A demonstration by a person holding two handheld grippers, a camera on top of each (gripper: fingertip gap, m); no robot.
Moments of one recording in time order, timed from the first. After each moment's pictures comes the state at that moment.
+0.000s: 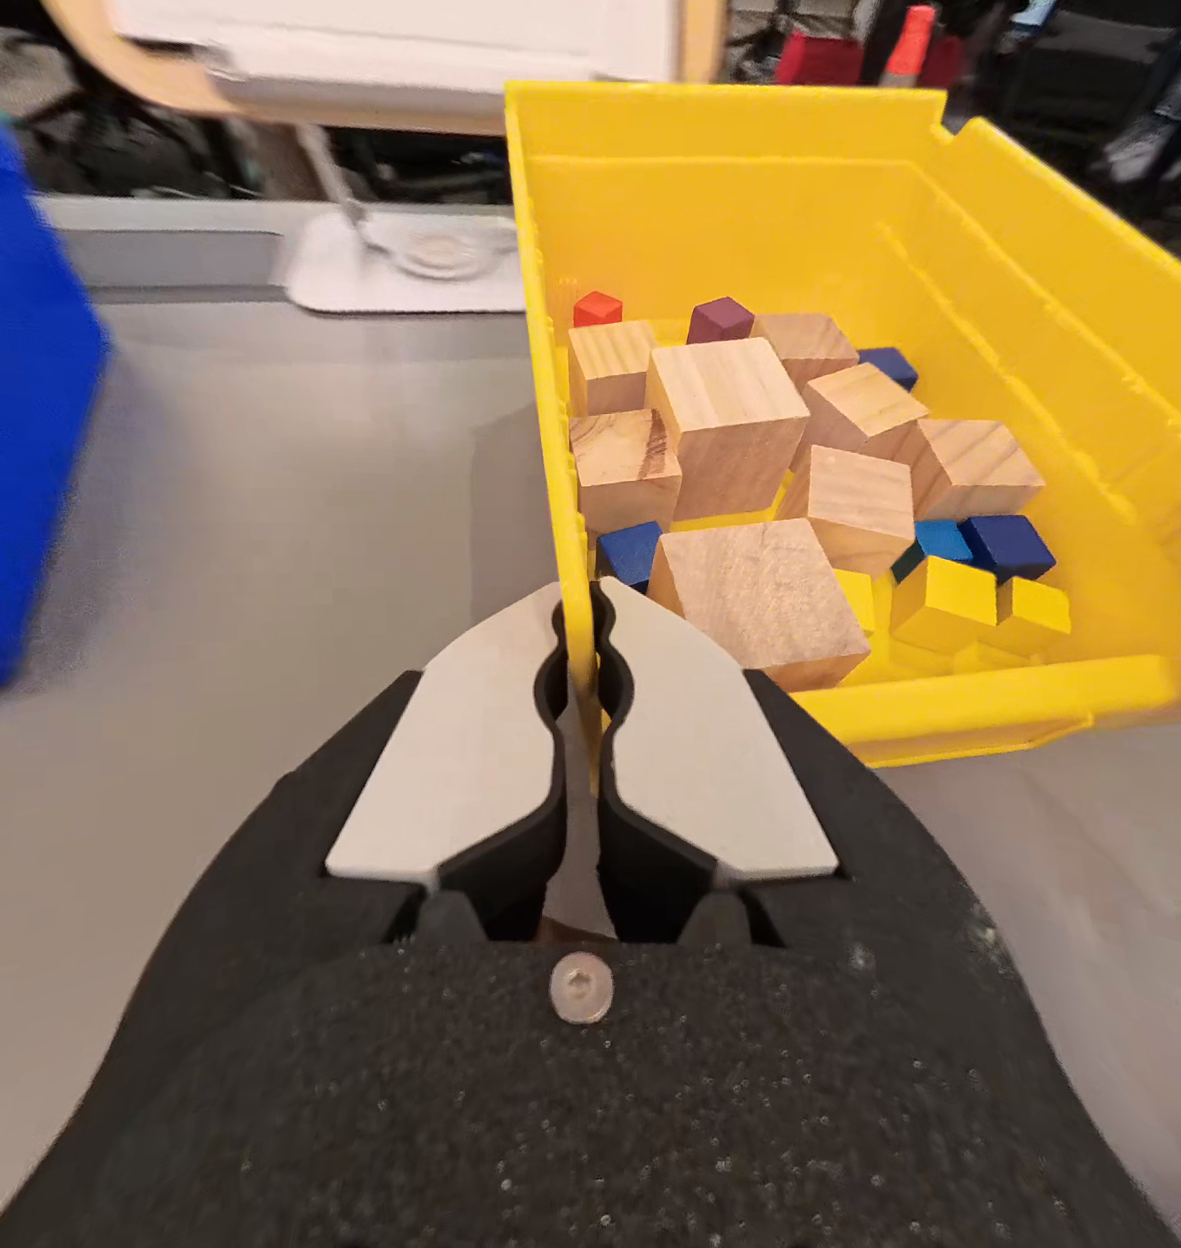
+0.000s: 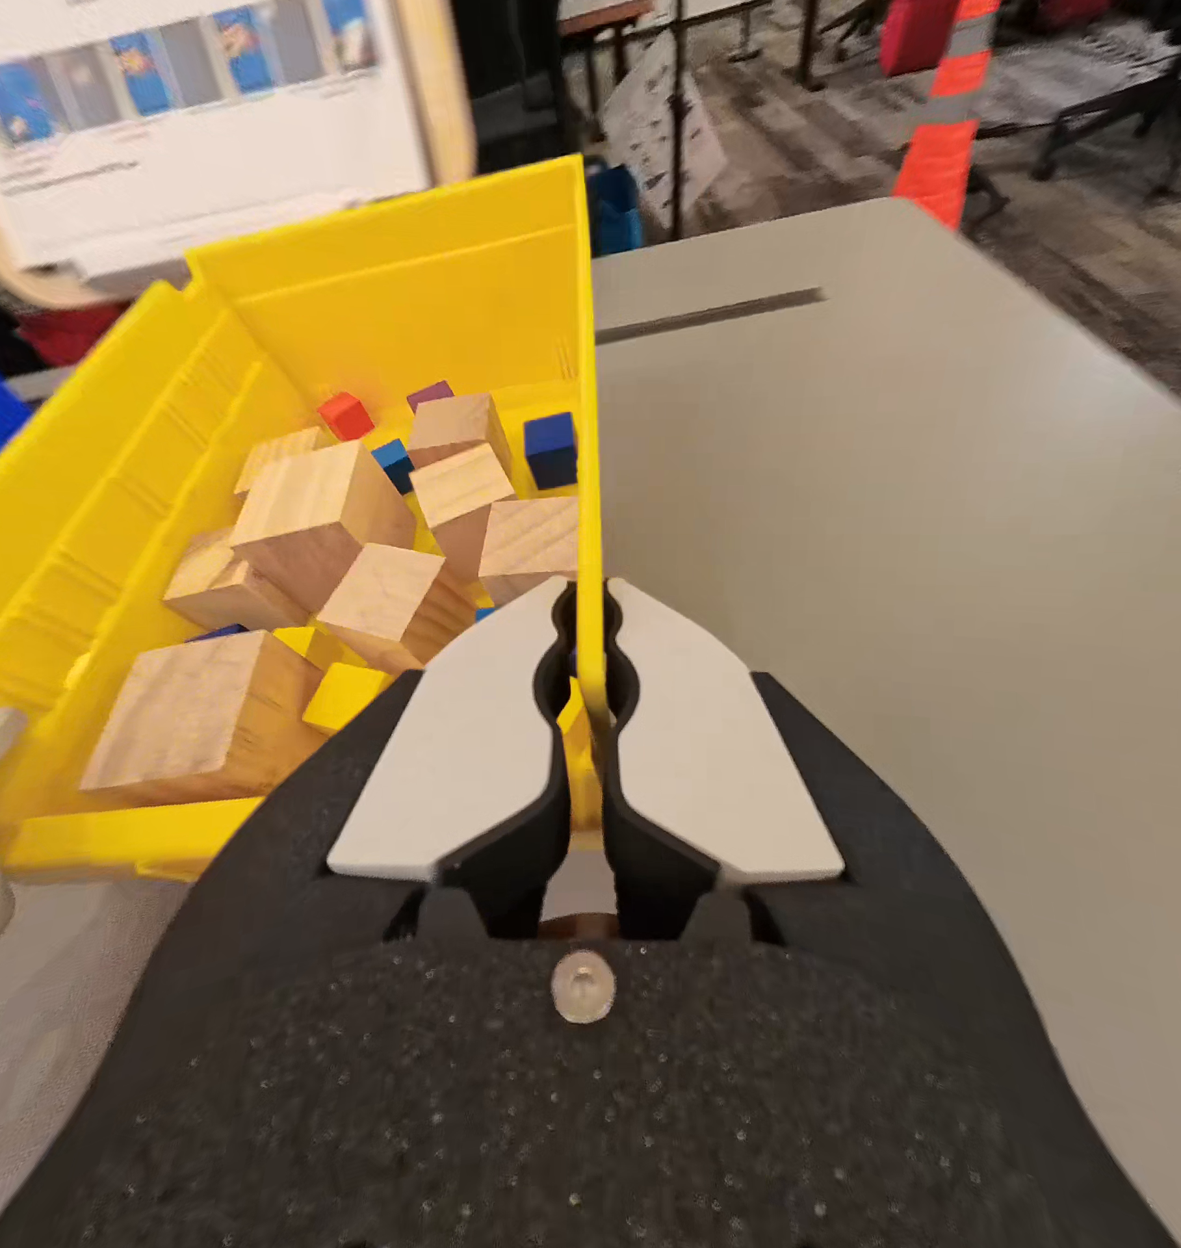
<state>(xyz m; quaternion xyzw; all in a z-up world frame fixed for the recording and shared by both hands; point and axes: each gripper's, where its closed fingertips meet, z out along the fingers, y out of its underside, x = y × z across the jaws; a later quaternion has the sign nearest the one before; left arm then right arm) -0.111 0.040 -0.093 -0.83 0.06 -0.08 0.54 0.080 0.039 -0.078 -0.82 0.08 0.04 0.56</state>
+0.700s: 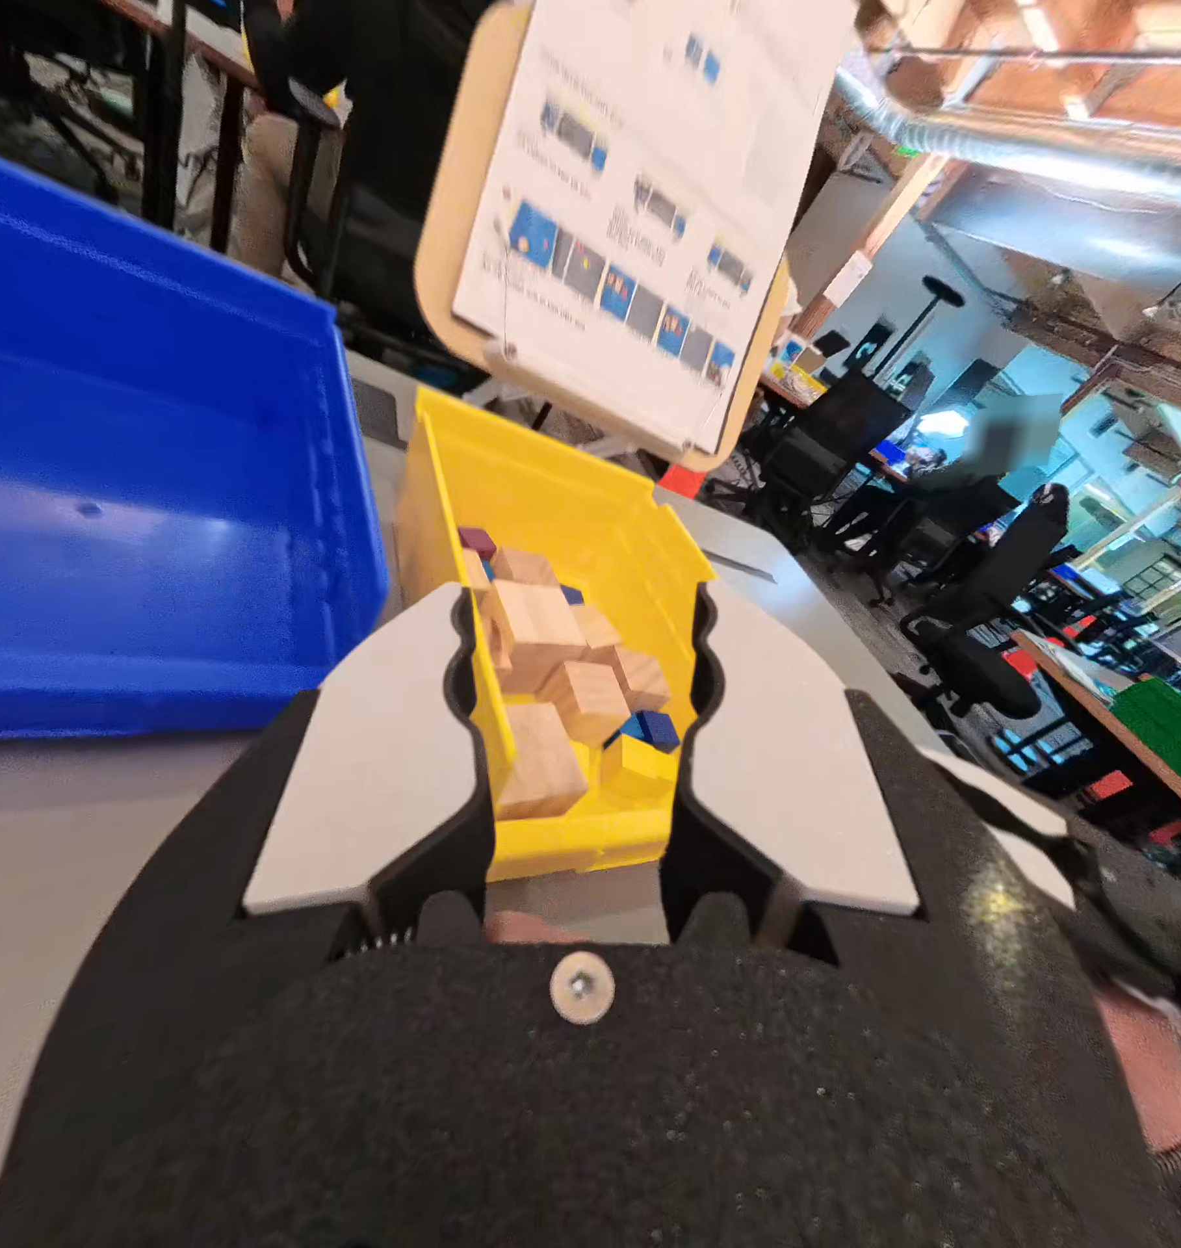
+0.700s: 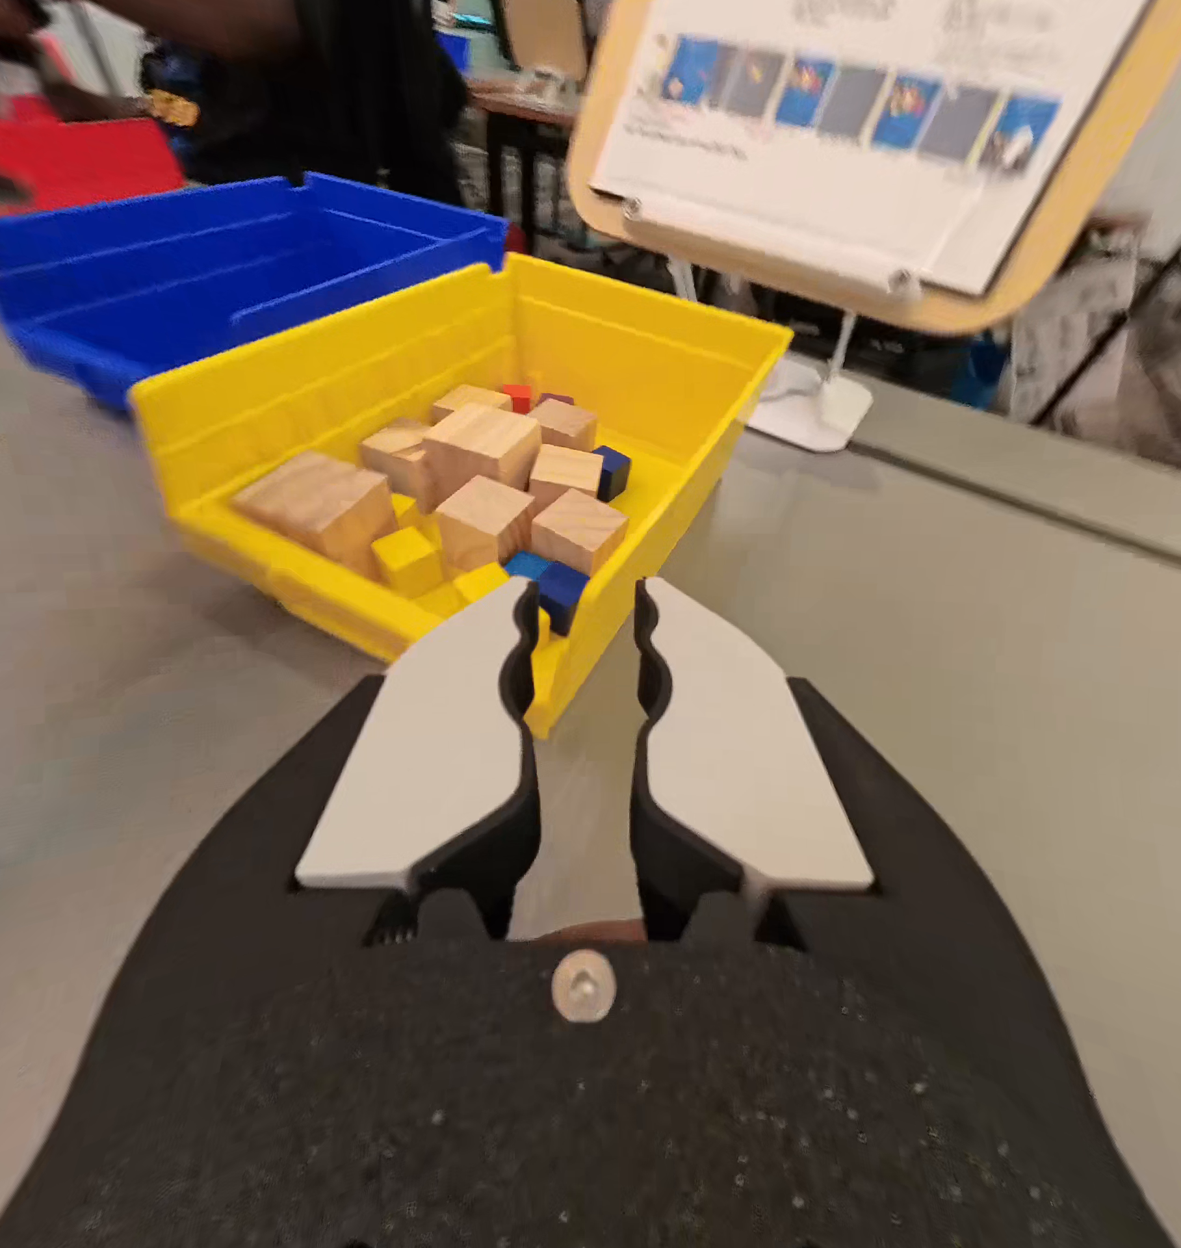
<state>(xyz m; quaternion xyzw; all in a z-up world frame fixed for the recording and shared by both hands) -0.283 0.030 -0.015 -0.73 -0.05 -0.29 0.61 -0.065 0.016 -0.075 -0.76 -0.23 0.12 0.60</state>
